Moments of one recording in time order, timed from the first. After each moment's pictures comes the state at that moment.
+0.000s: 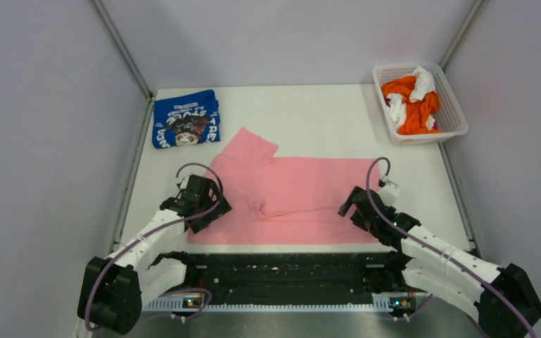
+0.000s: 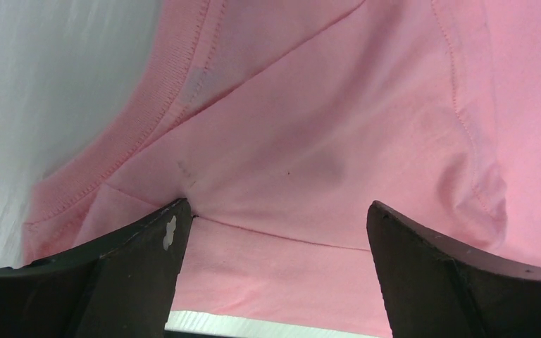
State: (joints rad) left arm -0.31 1.03 0.48 -0.51 -0.12 -0.87; right arm 0.65 0.85 0.33 -0.41 0.43 1.03
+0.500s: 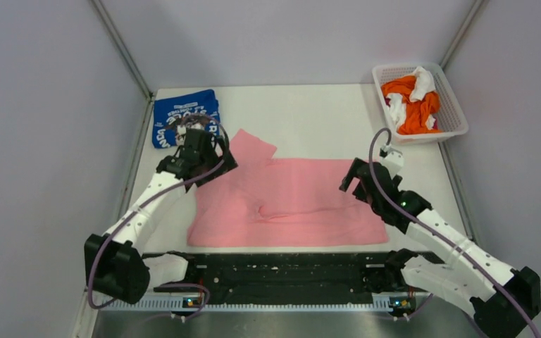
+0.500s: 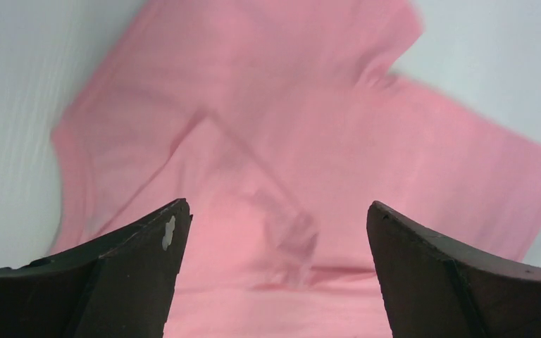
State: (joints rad) left arm -0.30 1.15 0.86 -0.63 -0.08 -0.75; right arm 0.63 0.83 0.60 -0.56 0.50 0.85
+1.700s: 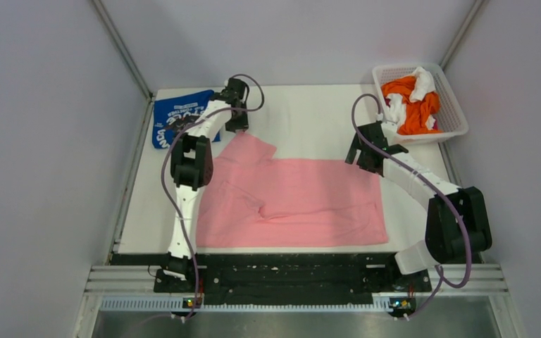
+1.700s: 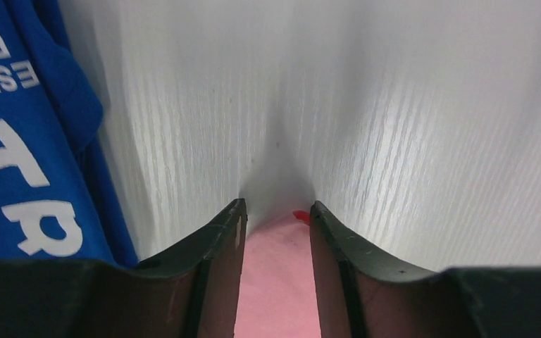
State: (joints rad) left arm -0.24 2.49 2.22 -0.77 -0.16 -0.31; right arm 0.28 1.47 0.96 -0.44 0.42 0.56
